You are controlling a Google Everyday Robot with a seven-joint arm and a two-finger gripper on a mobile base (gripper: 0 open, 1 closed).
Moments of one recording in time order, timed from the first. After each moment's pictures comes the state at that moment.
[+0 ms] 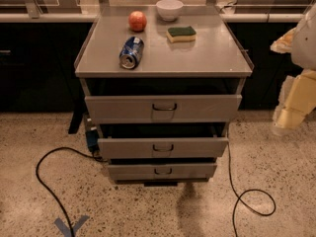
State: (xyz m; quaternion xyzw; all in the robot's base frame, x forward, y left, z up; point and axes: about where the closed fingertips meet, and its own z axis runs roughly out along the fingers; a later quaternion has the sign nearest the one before) arm 0.438 -0.217 0.976 -0.60 0.78 -0.03 0.16
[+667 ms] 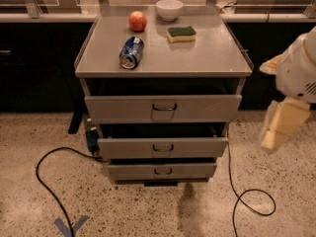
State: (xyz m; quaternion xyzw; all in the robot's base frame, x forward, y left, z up) arm 0.438 -0.208 0.930 -0.61 0.78 -0.02 0.17
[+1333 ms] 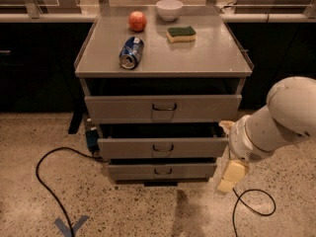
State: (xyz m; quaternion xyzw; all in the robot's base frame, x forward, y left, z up) arm 0.445 -0.167 0.747 -0.62 0.76 0.05 0.19
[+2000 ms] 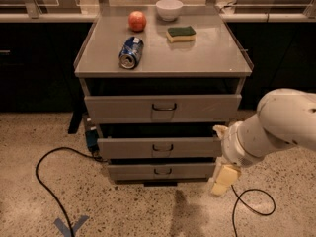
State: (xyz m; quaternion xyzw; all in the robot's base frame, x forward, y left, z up) arm 0.447 -0.160 0.725 -0.62 0.75 0.05 0.20
